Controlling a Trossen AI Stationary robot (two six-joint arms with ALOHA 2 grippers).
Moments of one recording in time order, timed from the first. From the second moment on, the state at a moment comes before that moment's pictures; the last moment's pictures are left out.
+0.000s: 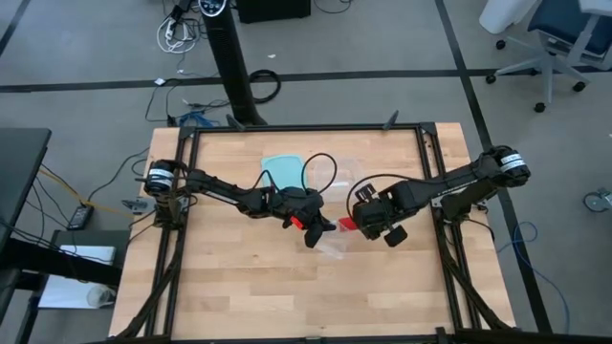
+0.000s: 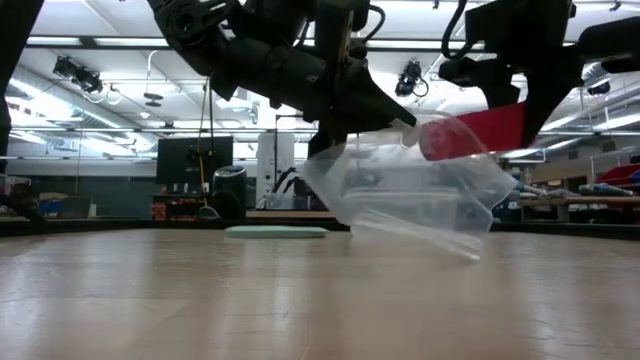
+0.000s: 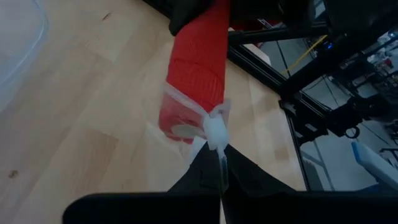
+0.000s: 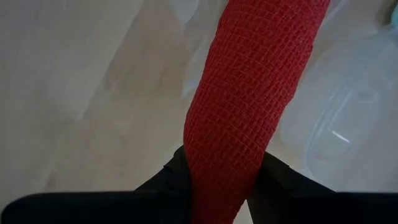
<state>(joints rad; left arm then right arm) -0.04 1.85 1.03 0.46 0.16 -0.61 0.24 1.45 1.11 -1.07 0.21 -0.36</state>
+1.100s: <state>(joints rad) 0.01 1.86 1.03 0.66 0.28 -0.89 0.23 1.47 1.11 -1.05 0.23 -0.31</state>
